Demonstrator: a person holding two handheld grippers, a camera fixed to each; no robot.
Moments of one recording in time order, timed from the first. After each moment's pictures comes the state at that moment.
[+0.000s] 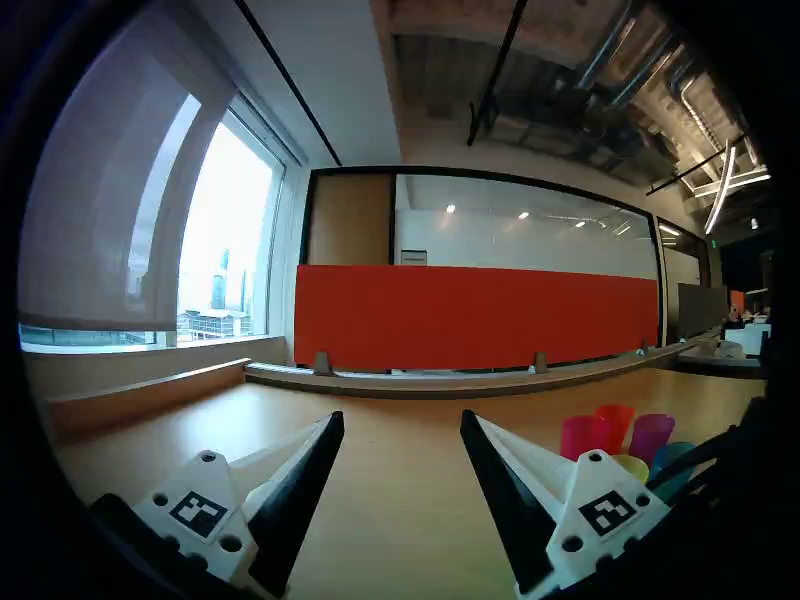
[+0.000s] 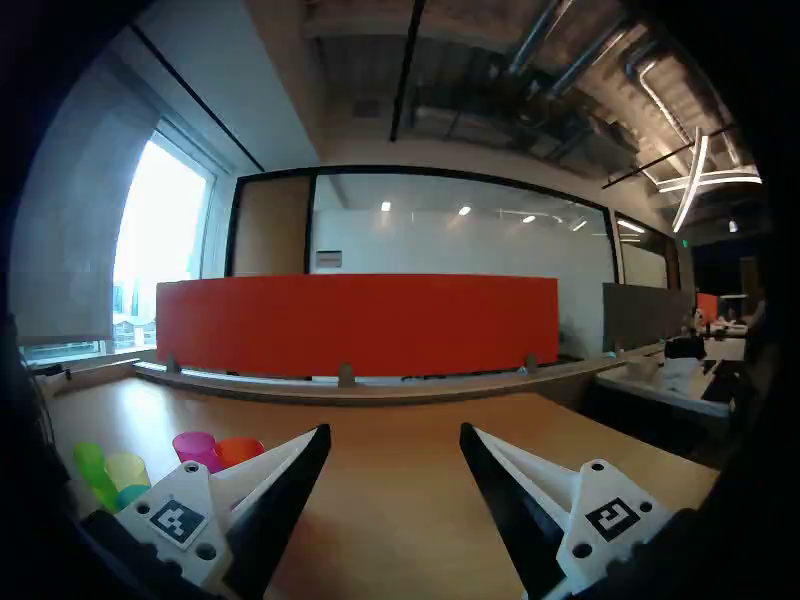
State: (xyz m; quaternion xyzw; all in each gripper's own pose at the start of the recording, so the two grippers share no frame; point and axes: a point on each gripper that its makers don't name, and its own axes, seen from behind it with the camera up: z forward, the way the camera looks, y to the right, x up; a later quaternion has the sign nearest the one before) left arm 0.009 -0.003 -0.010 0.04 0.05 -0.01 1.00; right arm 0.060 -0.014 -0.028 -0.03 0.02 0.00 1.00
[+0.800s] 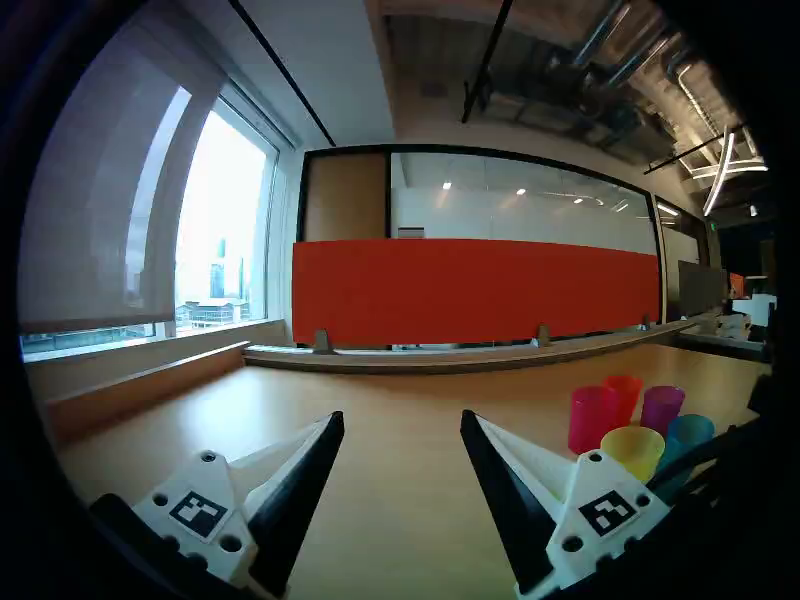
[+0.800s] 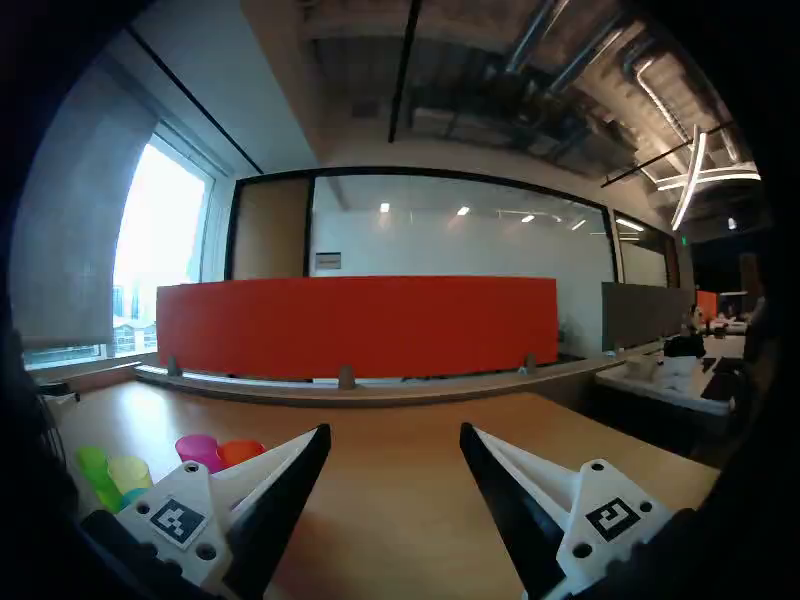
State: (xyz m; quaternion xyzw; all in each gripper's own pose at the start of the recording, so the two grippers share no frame) left arm -0.019 -0.005 0.001 0.03 0.01 0.01 1.00; right arm 0.067 -0.014 -0.035 -0.03 0.03 0.01 1.00
